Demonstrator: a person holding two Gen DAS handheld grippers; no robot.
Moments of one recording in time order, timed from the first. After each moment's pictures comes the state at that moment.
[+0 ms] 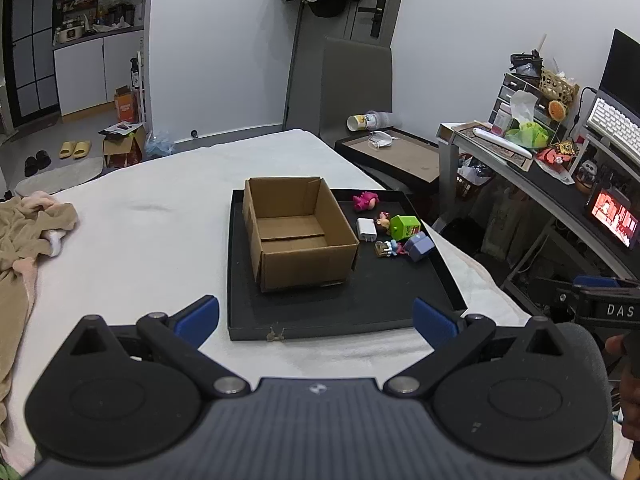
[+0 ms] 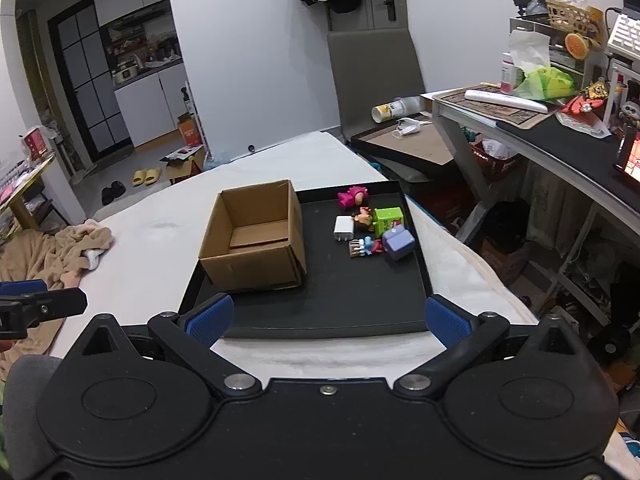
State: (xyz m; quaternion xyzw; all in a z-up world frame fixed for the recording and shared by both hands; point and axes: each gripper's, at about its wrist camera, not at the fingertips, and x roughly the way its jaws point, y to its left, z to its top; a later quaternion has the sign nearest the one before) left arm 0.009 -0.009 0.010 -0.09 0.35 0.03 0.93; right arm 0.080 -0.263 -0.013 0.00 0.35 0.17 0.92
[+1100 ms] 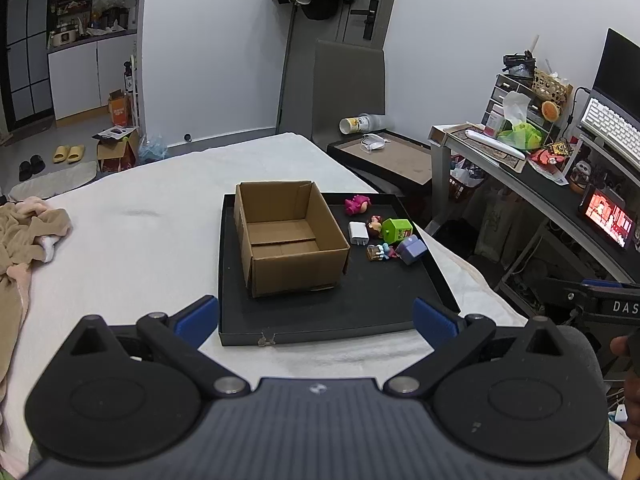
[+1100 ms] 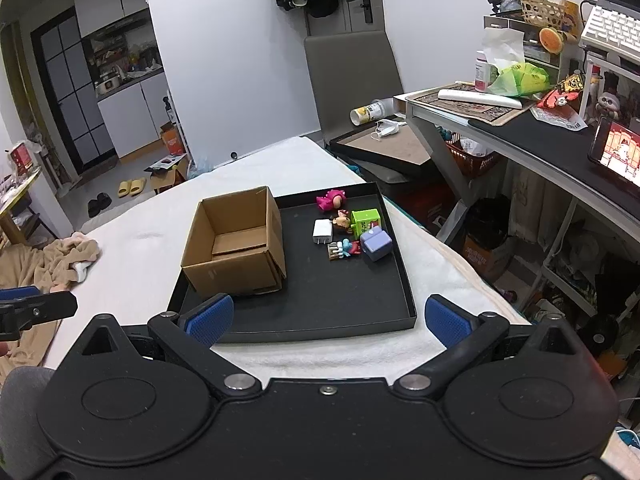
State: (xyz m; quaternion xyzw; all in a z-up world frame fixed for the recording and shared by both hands) left arm 0.012 -0.014 0.008 -0.09 0.34 0.03 0.93; right arm 0.081 -0.278 -0.009 0.01 0.35 0.15 0.93
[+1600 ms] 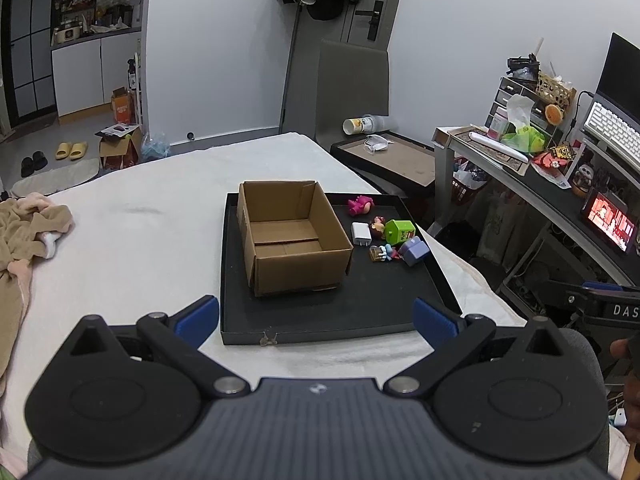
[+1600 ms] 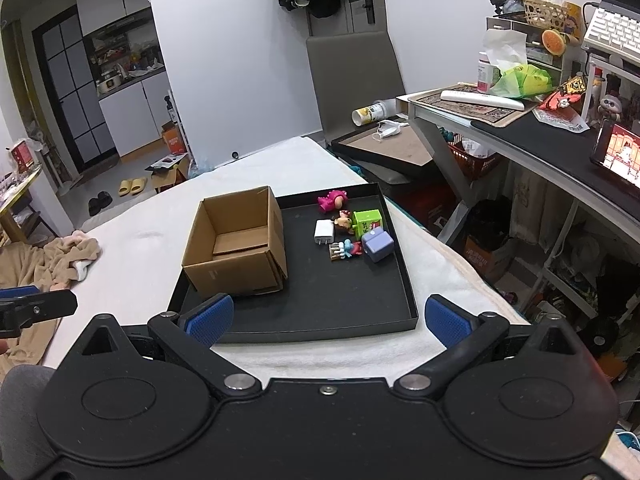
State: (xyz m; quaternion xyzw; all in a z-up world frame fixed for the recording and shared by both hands) left arm 0.011 -0.012 0.006 -0.10 0.34 0.03 0.93; right arm 0.081 -0.276 -0.008 0.01 0.35 0.15 0.93
